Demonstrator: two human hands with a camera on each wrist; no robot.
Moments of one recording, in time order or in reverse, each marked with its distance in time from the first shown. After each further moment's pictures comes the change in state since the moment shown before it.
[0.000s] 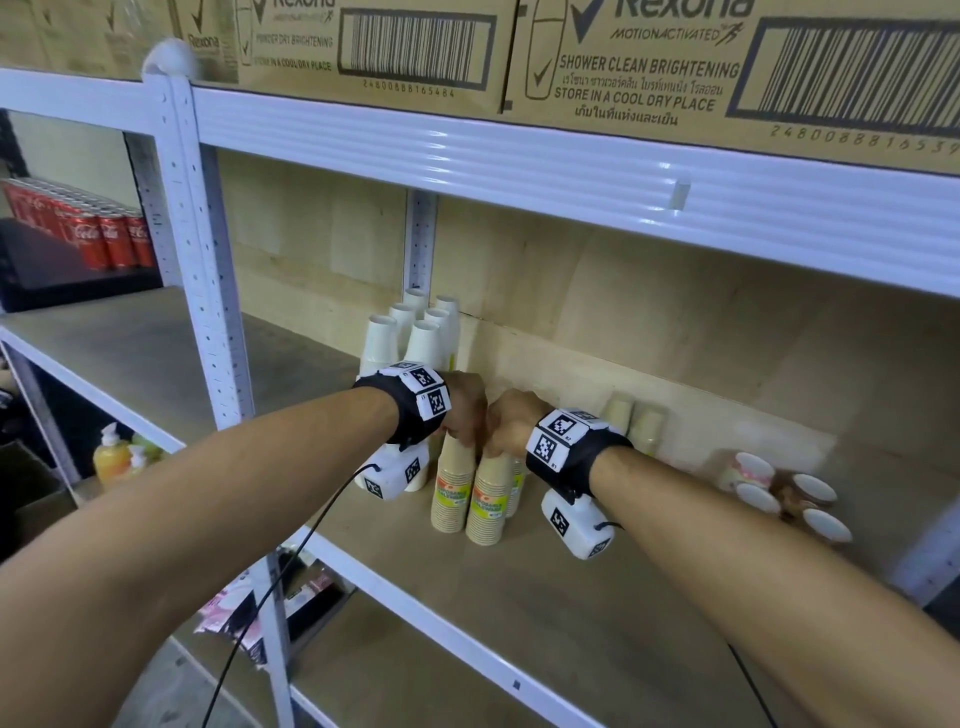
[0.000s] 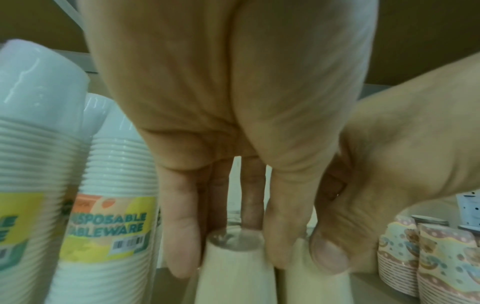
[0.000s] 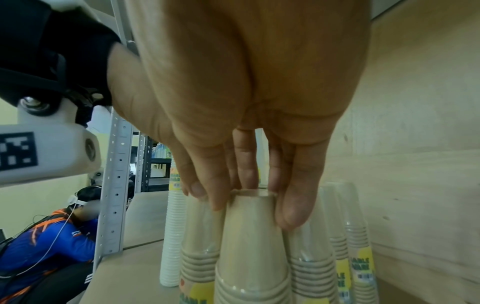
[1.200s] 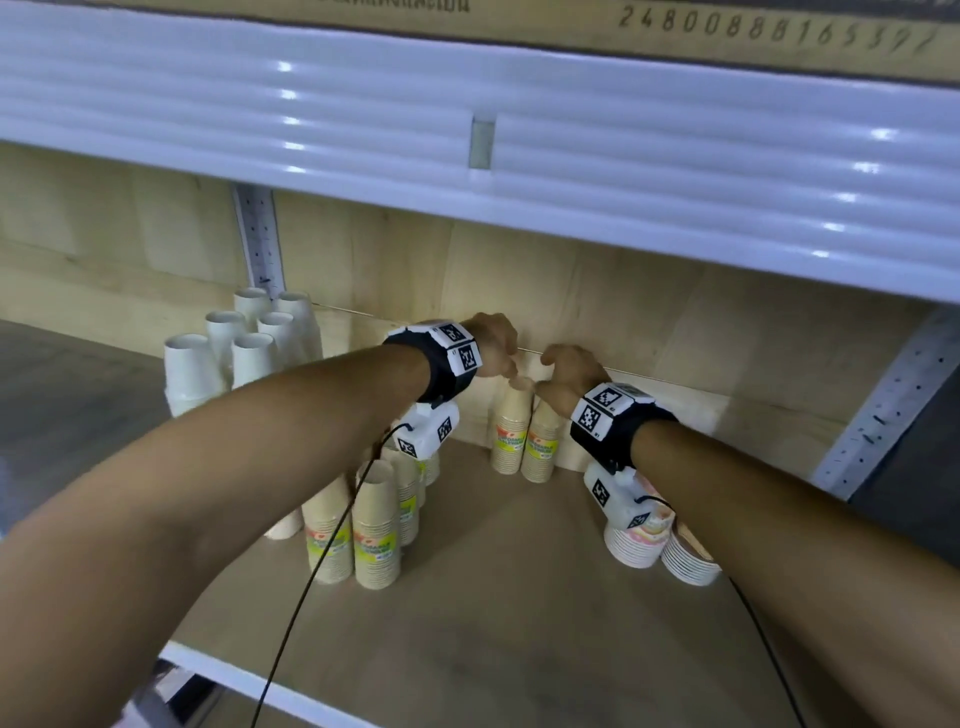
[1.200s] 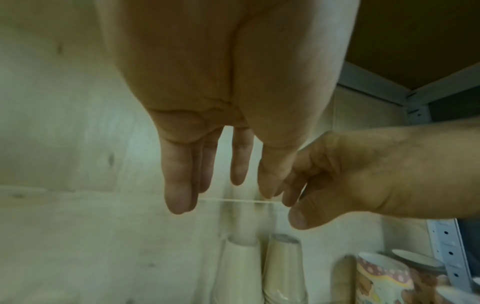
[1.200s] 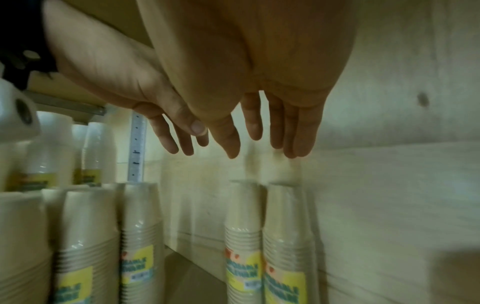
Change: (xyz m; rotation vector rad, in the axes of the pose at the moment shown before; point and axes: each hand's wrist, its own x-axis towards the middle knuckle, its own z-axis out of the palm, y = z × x) left_hand 0.114 0.137 -0.069 -0.191 0.265 0.221; right_hand 0.016 0.195 -0.059 0.114 0.443 0.324
